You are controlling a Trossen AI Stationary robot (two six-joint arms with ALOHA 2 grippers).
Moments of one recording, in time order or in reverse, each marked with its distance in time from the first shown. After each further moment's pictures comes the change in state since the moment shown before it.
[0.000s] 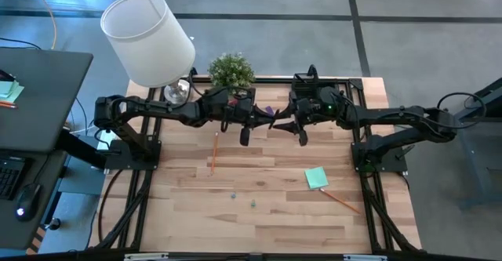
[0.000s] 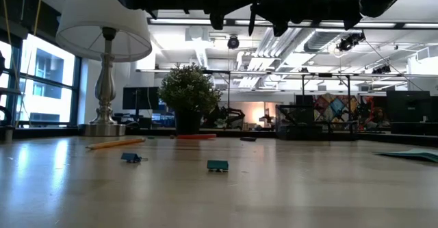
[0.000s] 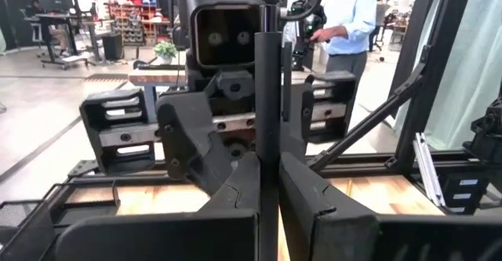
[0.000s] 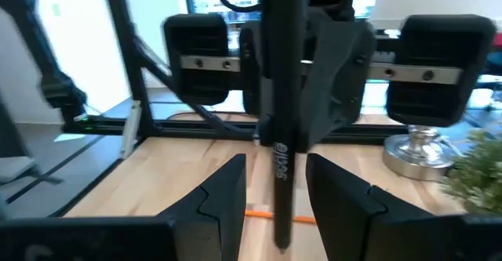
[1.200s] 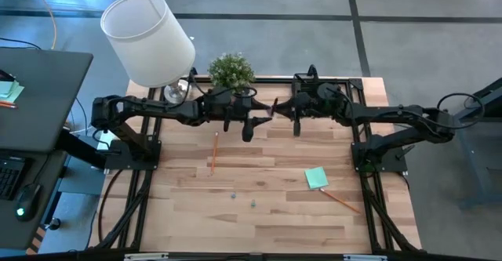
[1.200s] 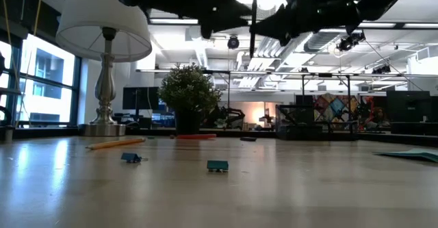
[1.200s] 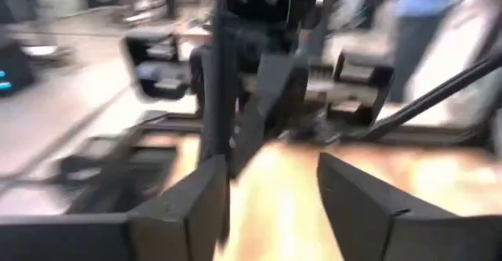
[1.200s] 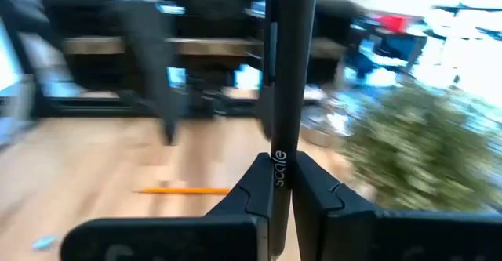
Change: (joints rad) left arm 0.000 -0.045 0.000 -0.221 -0.252 0.059; right arm -0.076 0.016 0.002 -0.080 0.204 -0.101
